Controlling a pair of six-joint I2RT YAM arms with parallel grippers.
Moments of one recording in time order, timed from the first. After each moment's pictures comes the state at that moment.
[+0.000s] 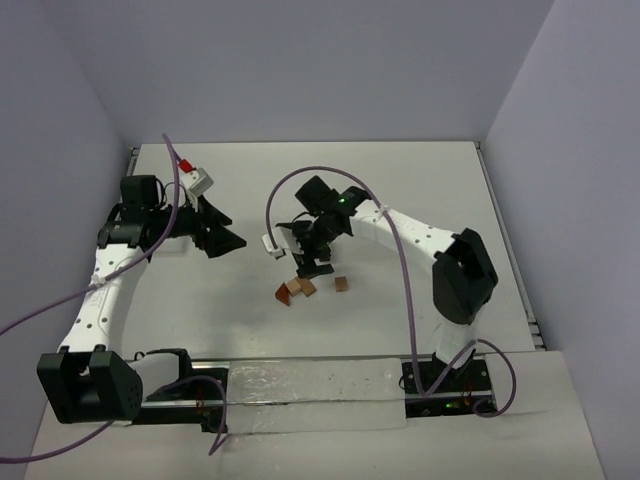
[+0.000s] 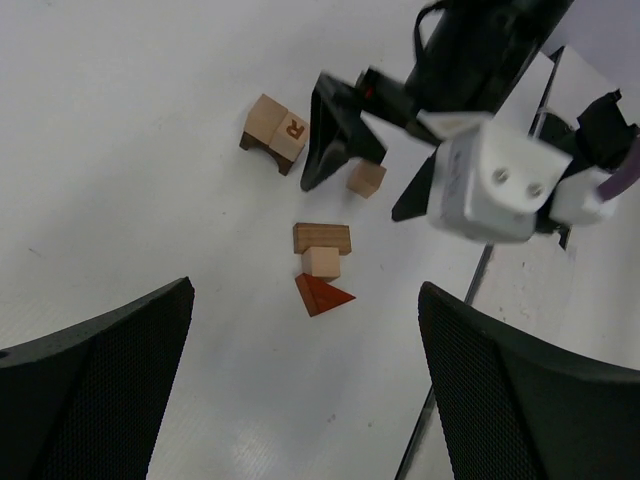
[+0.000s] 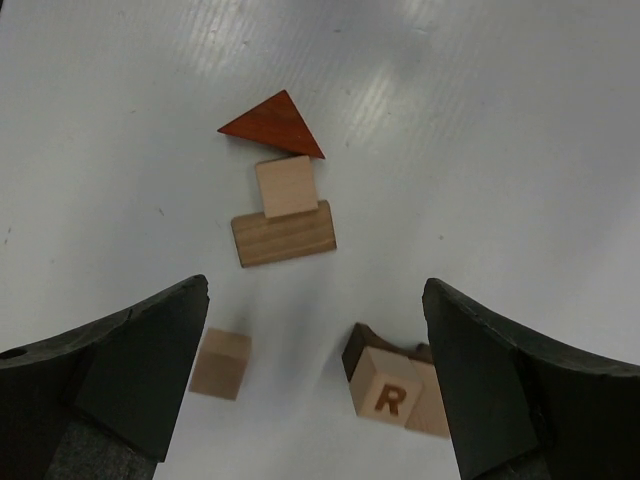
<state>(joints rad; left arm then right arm) -0.01 1.16 1.04 -0.61 1.05 0.31 0.77 1.80 1.52 -0.88 -0.54 -1.14</state>
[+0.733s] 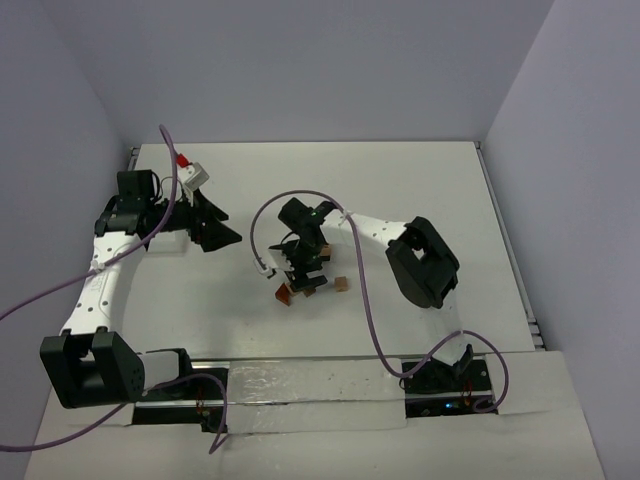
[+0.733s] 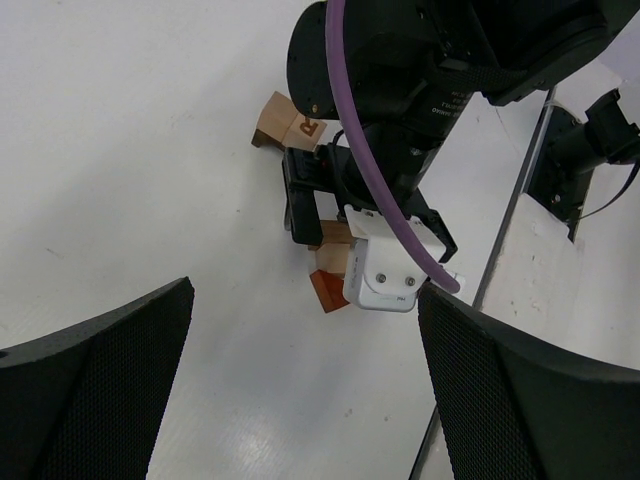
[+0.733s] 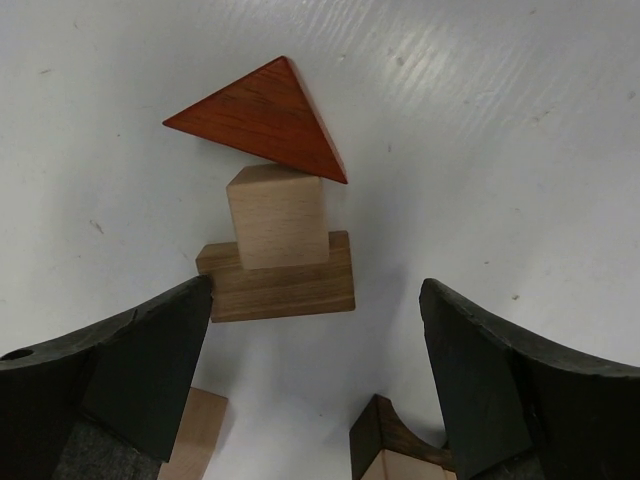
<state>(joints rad) 0.04 1.24 1.10 -0.67 1.09 0.40 0.82 2.05 1.55 -0.85 -0.45 -1.20</state>
